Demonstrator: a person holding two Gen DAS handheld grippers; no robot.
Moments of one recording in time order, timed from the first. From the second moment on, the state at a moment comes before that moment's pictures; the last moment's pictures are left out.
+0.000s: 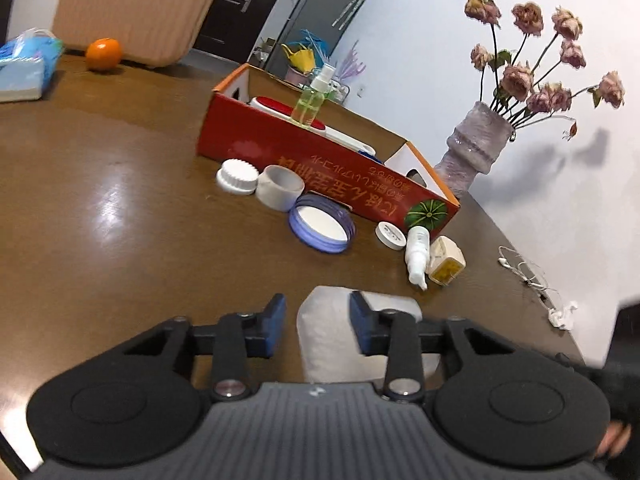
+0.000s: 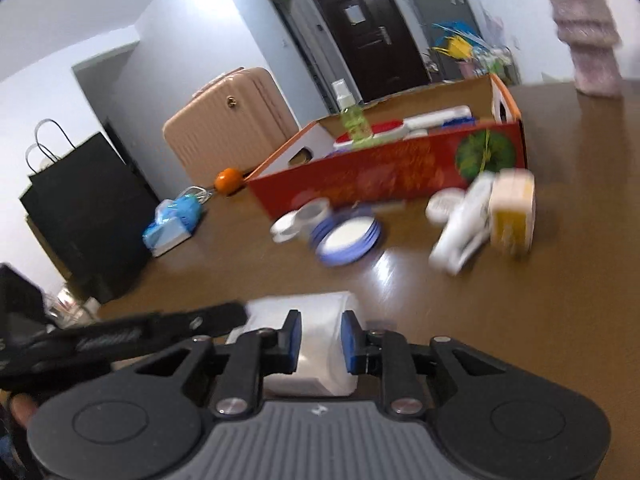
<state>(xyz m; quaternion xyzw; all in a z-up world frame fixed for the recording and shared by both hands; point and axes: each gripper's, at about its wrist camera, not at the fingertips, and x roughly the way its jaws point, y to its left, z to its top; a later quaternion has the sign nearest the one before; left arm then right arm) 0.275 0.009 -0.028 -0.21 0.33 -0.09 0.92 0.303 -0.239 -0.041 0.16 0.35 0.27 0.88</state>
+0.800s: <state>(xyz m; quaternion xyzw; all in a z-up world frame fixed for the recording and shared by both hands) 0.216 0.027 -0.042 -0.29 0.39 -0.17 0.86 0.220 -0.245 -0.050 0.22 0.35 0.27 0.87</state>
